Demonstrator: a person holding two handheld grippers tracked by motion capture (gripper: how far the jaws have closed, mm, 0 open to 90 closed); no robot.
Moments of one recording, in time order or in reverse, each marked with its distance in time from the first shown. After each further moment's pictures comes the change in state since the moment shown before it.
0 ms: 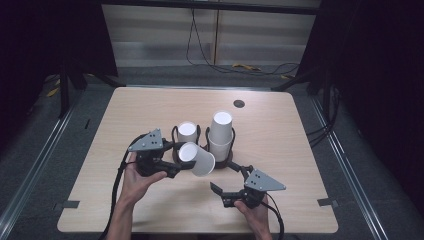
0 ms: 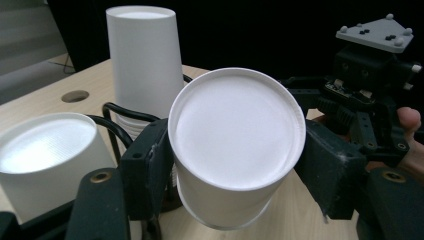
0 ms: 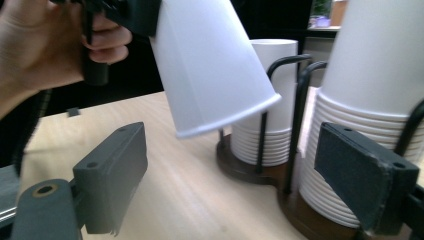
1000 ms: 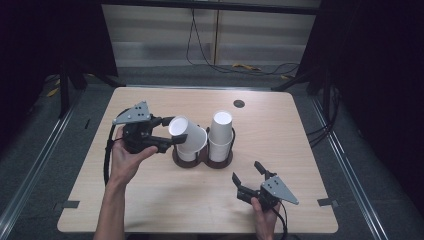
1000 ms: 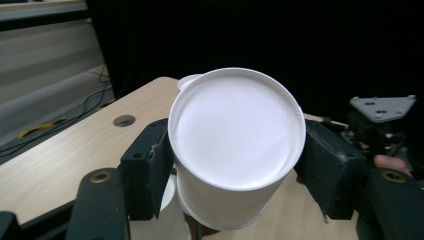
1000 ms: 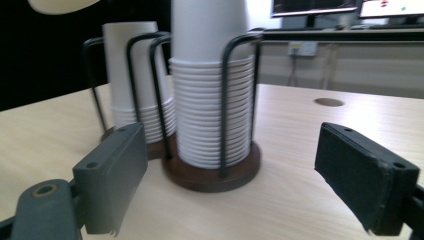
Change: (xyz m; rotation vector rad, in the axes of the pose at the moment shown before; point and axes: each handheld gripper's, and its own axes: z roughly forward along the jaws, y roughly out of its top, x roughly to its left) left arm 0.020 0.059 -0.033 -0.037 0.087 -0.003; right arm -0.018 -0.034 -0.029 -0.042 -0.417 0.052
